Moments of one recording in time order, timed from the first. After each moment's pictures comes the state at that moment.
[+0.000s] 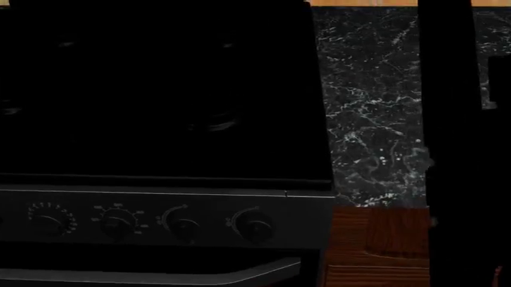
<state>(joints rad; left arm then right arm) -0.03 -0.18 -0.36 -1.31 -0.03 0.23 0.00 2.35 0.00 -0.60 0.99 0.67 0.68 0.40</state>
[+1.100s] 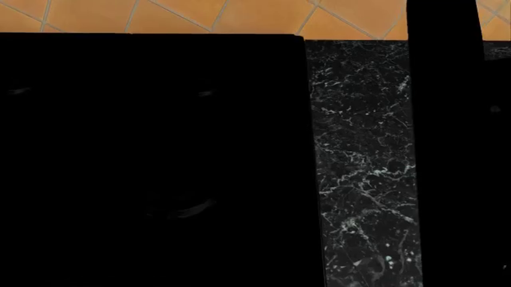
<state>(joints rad) -0.03 -0.18 -0.36 -1.31 -0.03 0.23 0.01 2.35 0.00 -0.68 0.99 0.77 0.53 0.38</state>
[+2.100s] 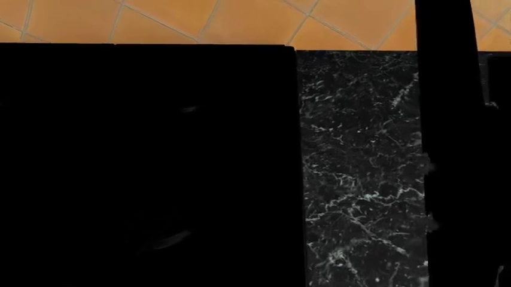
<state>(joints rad) -0.03 -0.18 -0.36 -1.31 -0.03 0.23 0.00 2.36 0.00 -0.63 0.89 0.71 0.54 0.39</state>
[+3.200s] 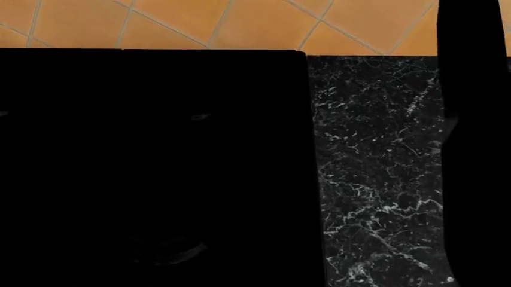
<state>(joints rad) -0.03 -0.18 -0.36 -1.31 -0.03 0.23 0.01 2.32 0.05 -0.66 0.79 0.77 0.60 0.45</state>
